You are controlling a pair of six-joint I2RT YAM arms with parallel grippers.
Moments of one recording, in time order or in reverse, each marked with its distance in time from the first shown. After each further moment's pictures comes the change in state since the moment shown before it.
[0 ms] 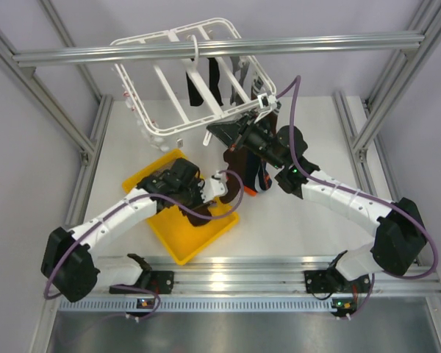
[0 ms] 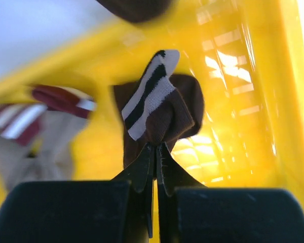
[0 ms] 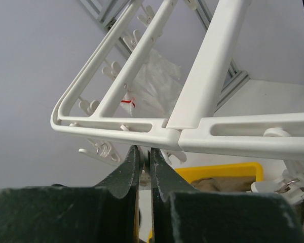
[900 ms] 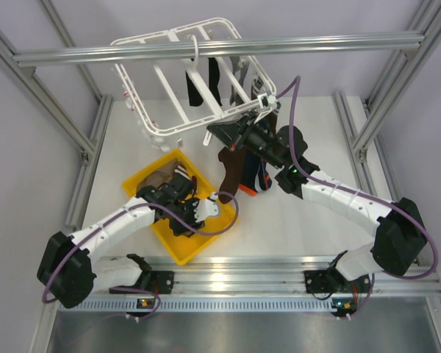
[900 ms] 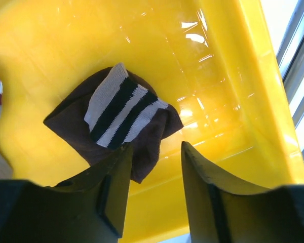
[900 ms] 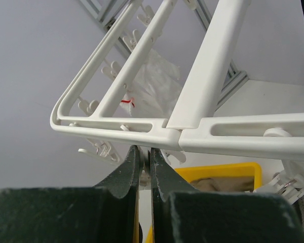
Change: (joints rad) left arm 0.000 -0.044 -0.171 -0.121 0.079 0.142; right arm 0.000 0.000 -0.001 0.000 0.000 -0.006
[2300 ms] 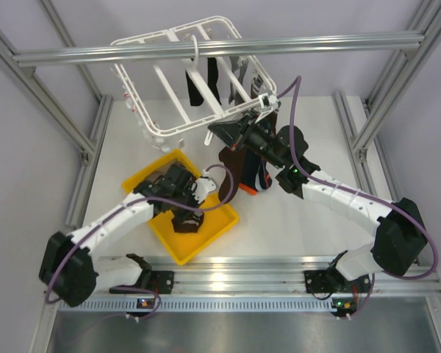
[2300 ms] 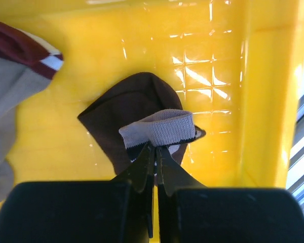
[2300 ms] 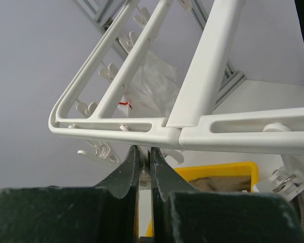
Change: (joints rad) left arm 0.053 0.069 0.064 0.110 -0.056 -0.387; right arm -0.008 -0.002 -0.006 0.000 0.000 -0.001
